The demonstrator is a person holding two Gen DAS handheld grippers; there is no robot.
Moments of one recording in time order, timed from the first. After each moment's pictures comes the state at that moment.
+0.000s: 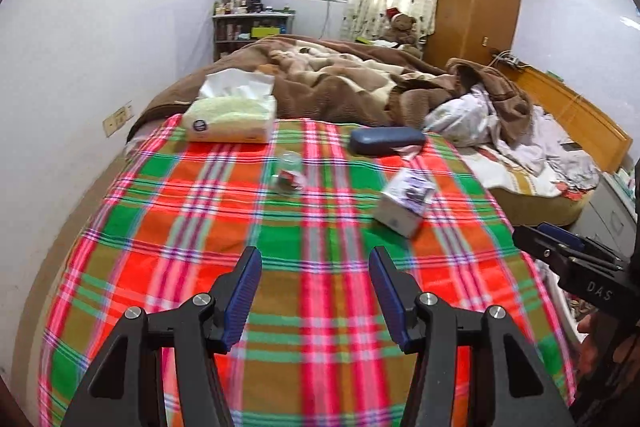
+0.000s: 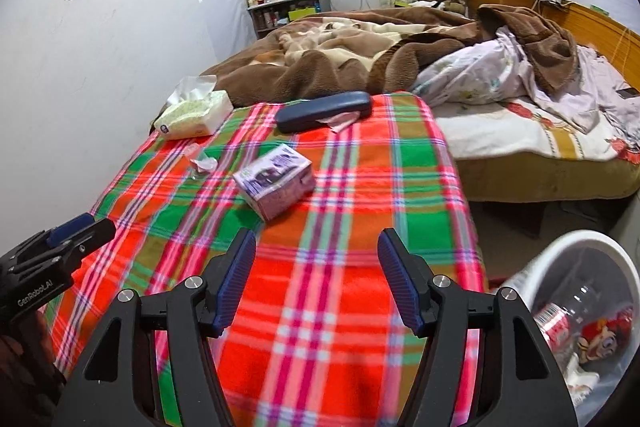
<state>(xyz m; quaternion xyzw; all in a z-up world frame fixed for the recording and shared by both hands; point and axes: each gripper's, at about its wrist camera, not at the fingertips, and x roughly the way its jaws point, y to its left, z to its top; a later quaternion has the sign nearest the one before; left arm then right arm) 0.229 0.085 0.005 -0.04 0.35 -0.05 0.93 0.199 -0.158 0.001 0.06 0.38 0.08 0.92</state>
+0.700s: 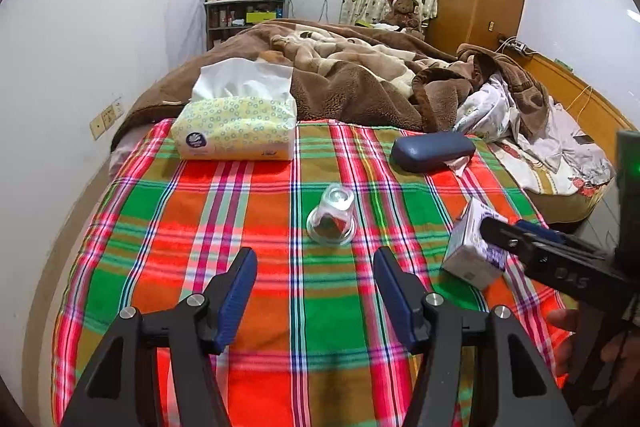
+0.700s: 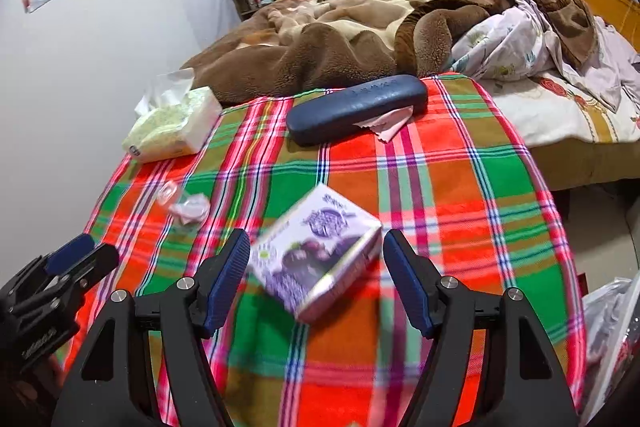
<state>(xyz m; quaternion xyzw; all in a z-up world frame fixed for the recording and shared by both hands) 0.334 0.119 -0.017 -0.03 0.38 -0.07 0.92 0.292 -0.109 -0.029 0.10 0.43 0.04 0.90</state>
